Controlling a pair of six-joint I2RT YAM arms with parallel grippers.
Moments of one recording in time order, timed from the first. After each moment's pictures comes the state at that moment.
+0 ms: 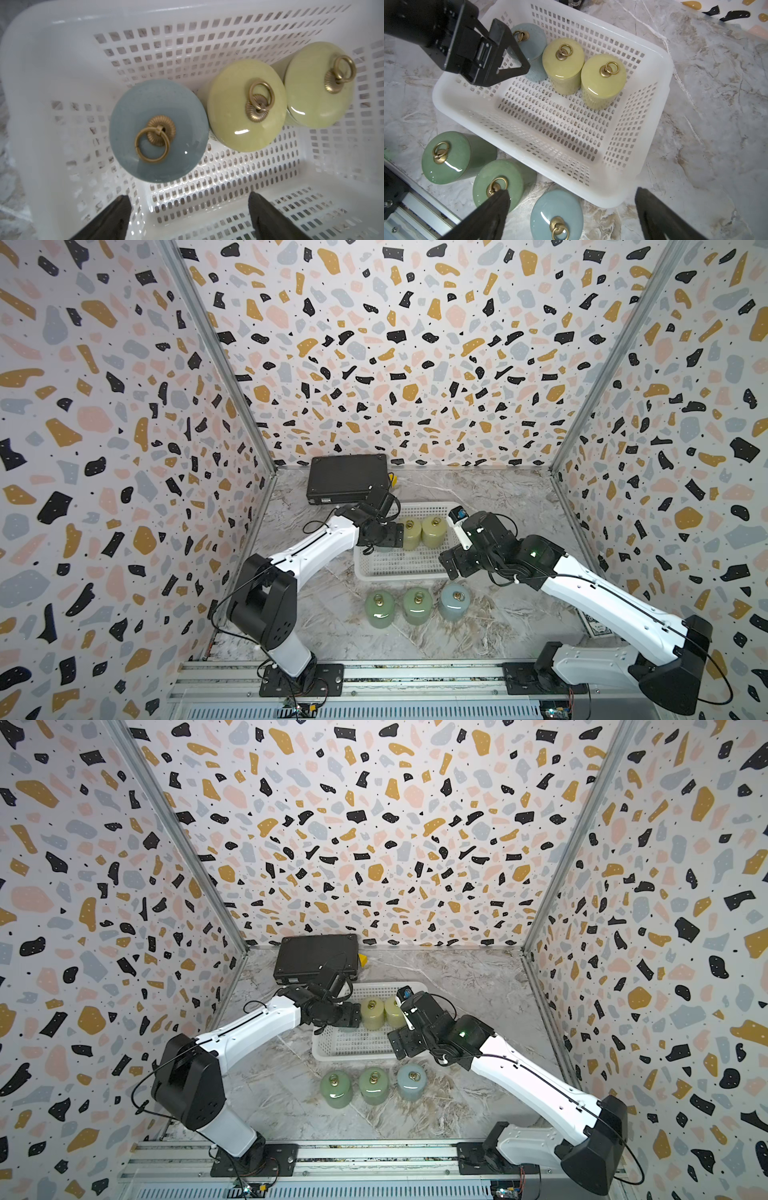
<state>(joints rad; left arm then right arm) -0.53 1.66 1.28 -0.70 0.00 -0.39 0.86 1.22 1.18 -0.84 0.15 0.24</state>
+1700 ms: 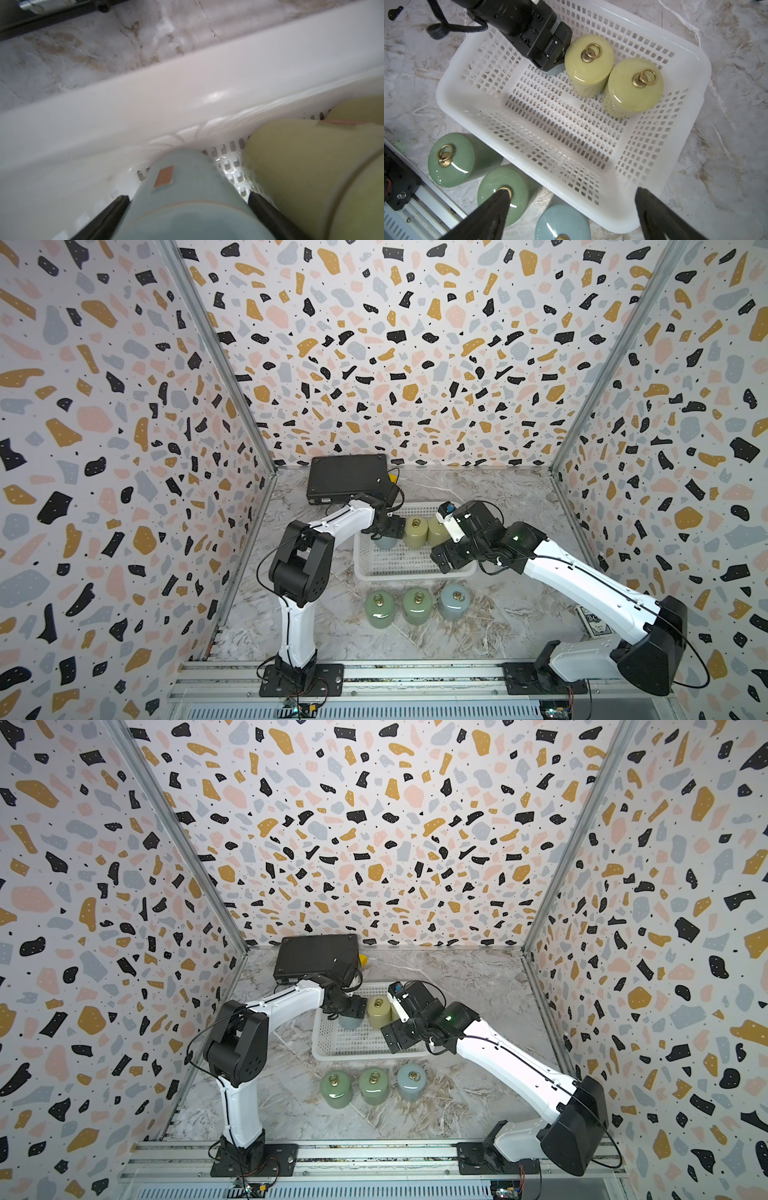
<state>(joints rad) -0.47 1.99 1.48 -0.65 -0.03 -0.23 0.80 1.35 1.25 -0.83 0.03 0.19</state>
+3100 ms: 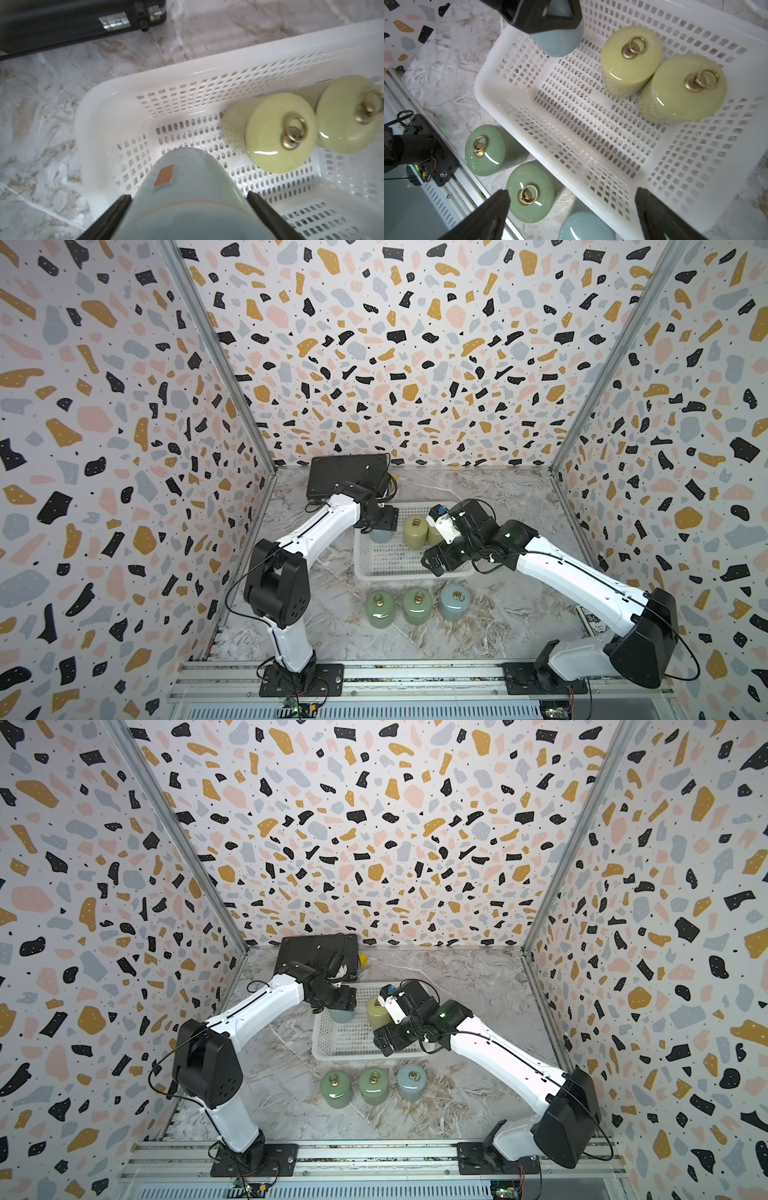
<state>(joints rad) -0.47 1.75 1.54 -0.89 -0.01 -0.30 0.79 1.40 1.25 -0.78 -0.17 0.18</state>
